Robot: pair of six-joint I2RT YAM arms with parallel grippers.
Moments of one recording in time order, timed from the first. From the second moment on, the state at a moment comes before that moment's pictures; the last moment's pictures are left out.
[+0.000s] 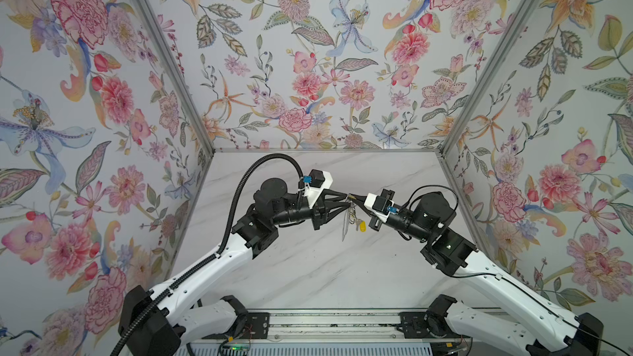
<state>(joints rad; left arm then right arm) -0.70 1.16 0.96 0.19 0.66 -0.09 0.73 0.95 0.84 0.15 -0.38 -0.49</state>
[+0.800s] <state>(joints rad) -0.70 1.16 0.95 0.17 0.67 -0.07 0.73 0.93 0.84 0.14 -0.38 -0.49</state>
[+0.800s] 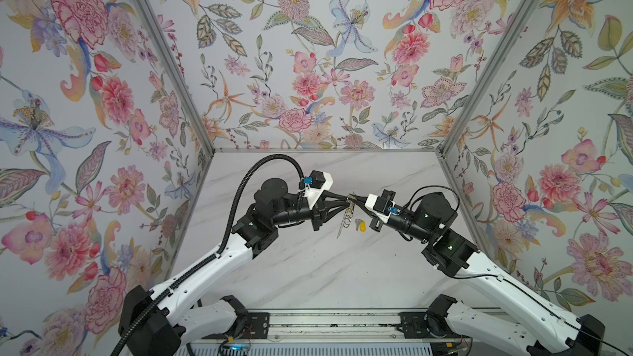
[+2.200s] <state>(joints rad) -0.74 1.31 1.40 -0.63 0.44 0.36 0.98 1.07 1.04 -0.17 0.18 -0.87</state>
